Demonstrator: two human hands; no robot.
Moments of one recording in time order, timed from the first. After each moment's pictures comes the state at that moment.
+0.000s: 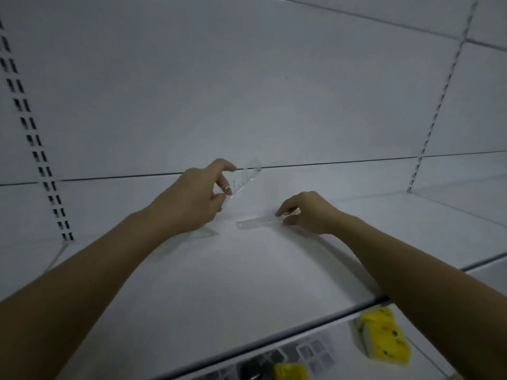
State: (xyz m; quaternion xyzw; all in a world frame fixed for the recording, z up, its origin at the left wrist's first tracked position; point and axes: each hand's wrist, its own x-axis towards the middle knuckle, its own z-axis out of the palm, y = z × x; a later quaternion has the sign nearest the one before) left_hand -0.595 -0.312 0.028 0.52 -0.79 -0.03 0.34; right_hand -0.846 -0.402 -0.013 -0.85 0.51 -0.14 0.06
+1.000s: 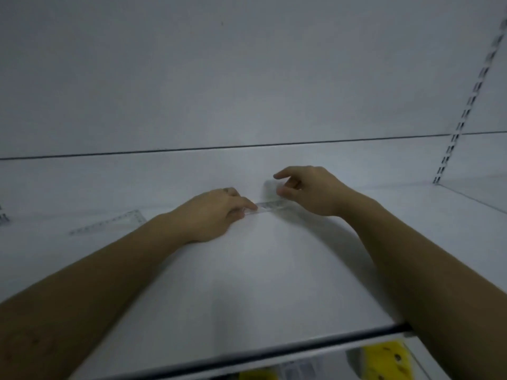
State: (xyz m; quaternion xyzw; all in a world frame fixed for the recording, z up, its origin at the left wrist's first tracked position) left_hand -0.718 -0.421 -0.050 0.55 -0.83 0.02 0.12; right_hand -0.950 -0.479 -0.019 -0.87 0.43 -0.22 0.11
